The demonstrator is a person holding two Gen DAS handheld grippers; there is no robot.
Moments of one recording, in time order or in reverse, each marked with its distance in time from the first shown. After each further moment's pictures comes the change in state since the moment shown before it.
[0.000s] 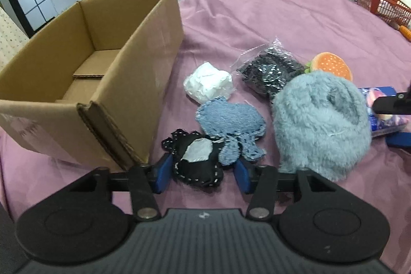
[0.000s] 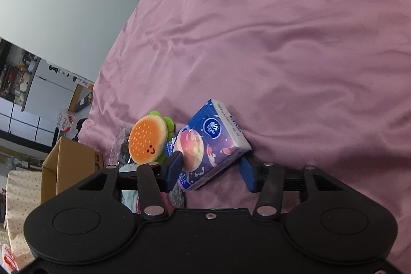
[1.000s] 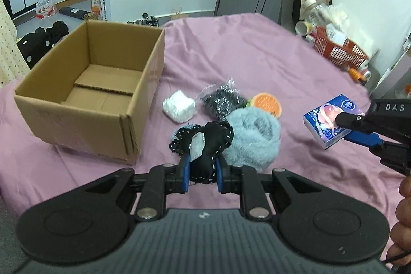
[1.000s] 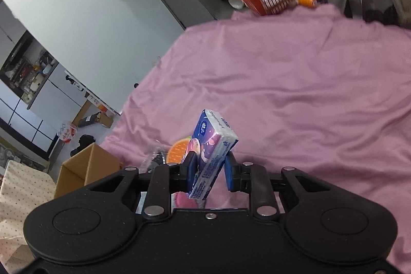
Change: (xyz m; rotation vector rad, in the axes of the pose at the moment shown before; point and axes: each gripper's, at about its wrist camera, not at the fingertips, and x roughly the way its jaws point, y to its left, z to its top) left arm -0.094 0.025 0.004 -0.113 -0.071 -0.224; right arm -0.088 0.039 -0.020 -0.177 -0.231 -0.009
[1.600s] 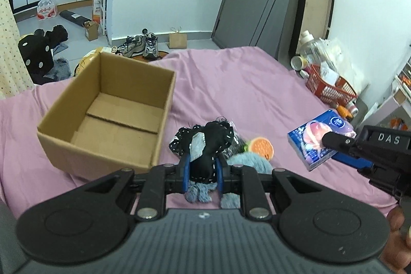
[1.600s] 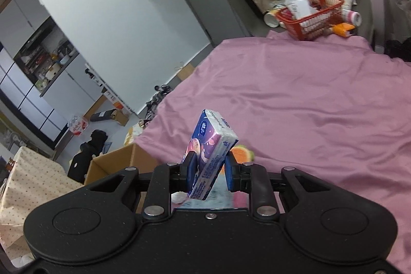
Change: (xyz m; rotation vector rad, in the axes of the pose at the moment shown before) left arm -0.032 0.034 0.044 -0.075 -0.072 -0.065; right arm -0.023 0.073 0.004 -0.103 -0.036 0.050
